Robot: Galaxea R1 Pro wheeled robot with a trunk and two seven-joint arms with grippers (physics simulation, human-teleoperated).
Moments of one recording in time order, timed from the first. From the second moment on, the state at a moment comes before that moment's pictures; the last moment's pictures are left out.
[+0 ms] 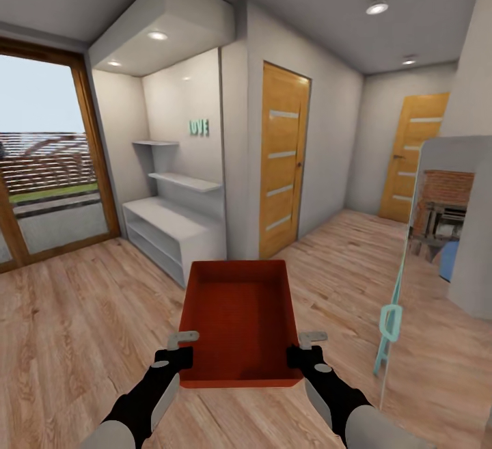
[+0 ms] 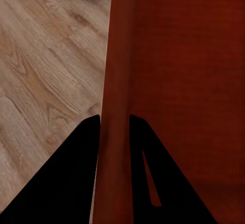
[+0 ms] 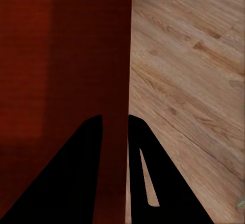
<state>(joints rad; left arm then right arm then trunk) -0.53 -0.07 -0.11 -0.55 0.13 0.18 0.22 -0.63 0.10 0.16 -0.30 -0.08 -0.05 -0.10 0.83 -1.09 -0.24</state>
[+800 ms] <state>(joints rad) -0.53 -0.07 -0.11 -0.56 0.13 0.18 0.22 -0.63 0.10 0.15 -0.30 -0.08 -0.05 -0.10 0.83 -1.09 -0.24</state>
